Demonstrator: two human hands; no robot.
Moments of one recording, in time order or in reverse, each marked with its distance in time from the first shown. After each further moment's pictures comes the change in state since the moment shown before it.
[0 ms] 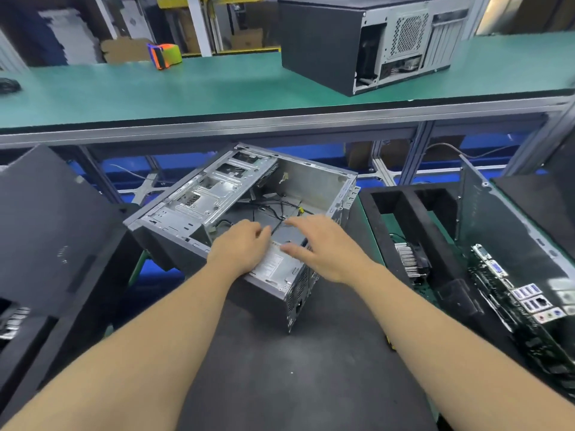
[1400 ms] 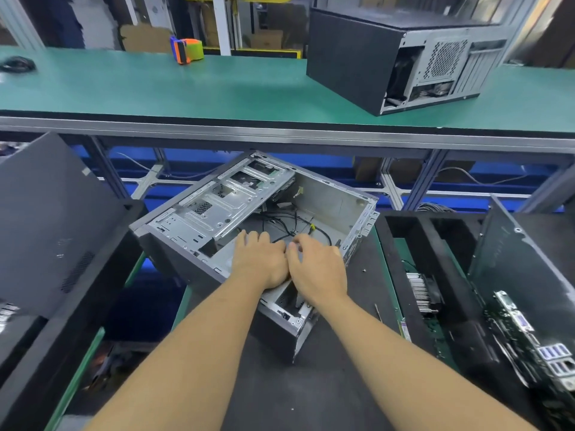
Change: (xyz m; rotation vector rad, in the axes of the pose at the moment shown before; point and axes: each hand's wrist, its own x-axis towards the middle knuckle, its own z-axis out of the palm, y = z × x) left_hand 0.024 0.014 0.009 0.417 -0.172 0.036; right_hand 0.050 -0.025 0.049 -0.034 0.256 0.367
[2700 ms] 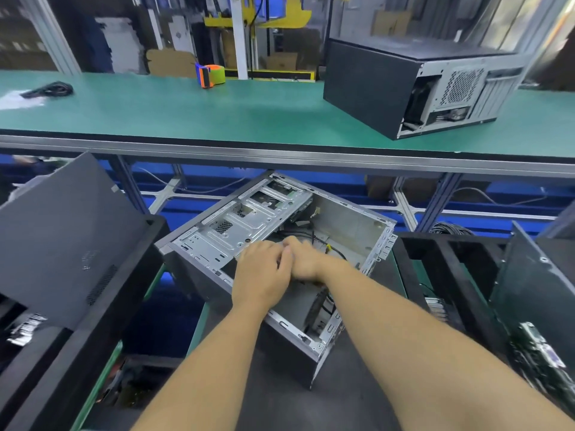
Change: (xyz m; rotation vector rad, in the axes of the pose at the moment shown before) left_hand -0.010 -0.033 0.006 -0.551 0.564 0.039; right_hand 0.088 -0.021 0.018 -0.047 -0.695 0.052
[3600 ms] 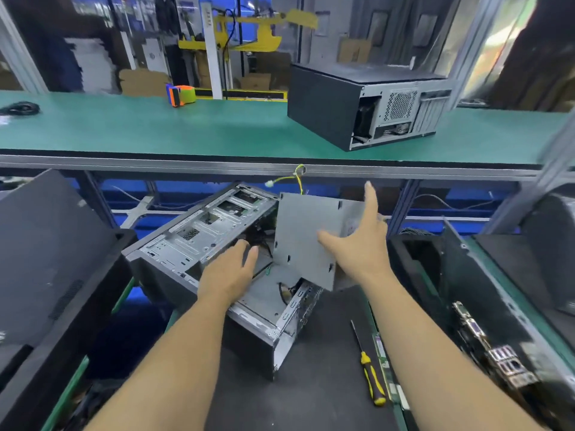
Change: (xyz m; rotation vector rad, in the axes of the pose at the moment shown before) left_hand 0.000 0.006 0.000 0.072 -0.162 -0.116; right_hand -0.166 0.058 -0.064 0.592 0.869 -0.010
